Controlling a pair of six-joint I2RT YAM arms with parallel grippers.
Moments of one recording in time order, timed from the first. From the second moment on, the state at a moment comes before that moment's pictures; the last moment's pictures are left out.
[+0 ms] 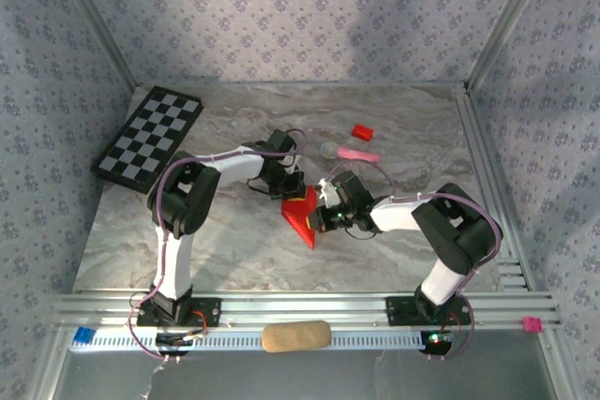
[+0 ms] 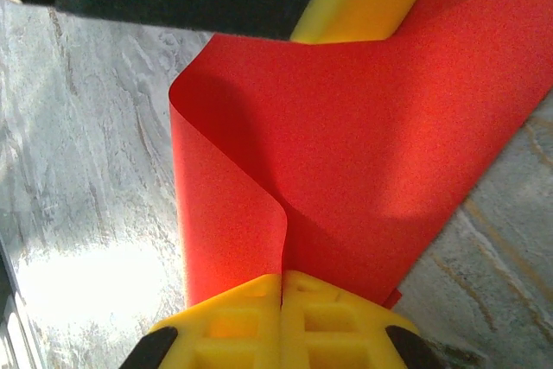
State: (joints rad) left arm -0.61 2.03 1.32 -0.53 0.49 -0.52; right arm 0.67 1.67 0.63 0.18 -0.50 0.45
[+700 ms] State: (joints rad) left arm -0.61 2.03 1.32 -0.53 0.49 -0.52; right arm 0.67 1.68 0.65 0.17 -0.50 0.45
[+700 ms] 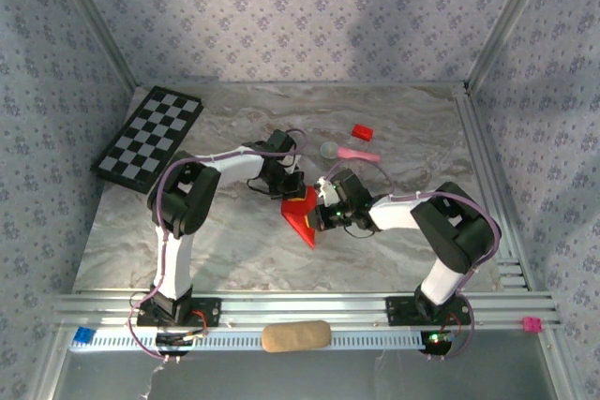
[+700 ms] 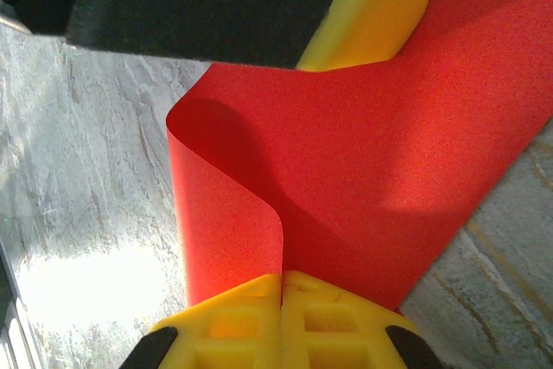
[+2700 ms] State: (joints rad) left arm -0.62 1.97 1.31 -0.52 0.42 -0.59; right arm 0.68 1.68 0.63 0.20 -0.46 0.46
